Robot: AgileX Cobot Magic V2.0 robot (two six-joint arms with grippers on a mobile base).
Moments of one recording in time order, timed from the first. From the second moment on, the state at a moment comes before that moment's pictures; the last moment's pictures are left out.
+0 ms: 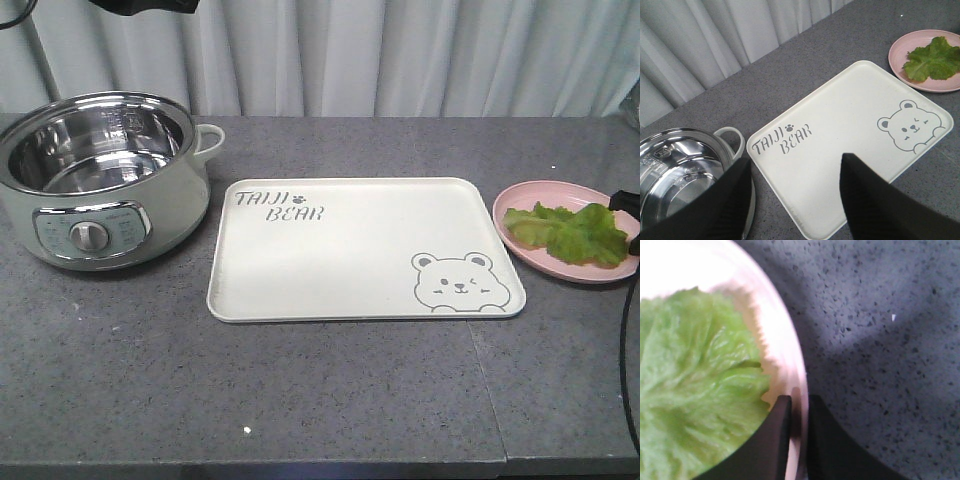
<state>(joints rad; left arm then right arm) -0.62 1.53 -2.11 0.13 1.28 0.04 -0.40 2.00 -1.51 0.31 0.76 -0.16</state>
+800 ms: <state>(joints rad) -0.62 1.53 -2.11 0.13 1.28 0.04 -0.35 1.87 -1.77 0.70 0.99 -0.38</state>
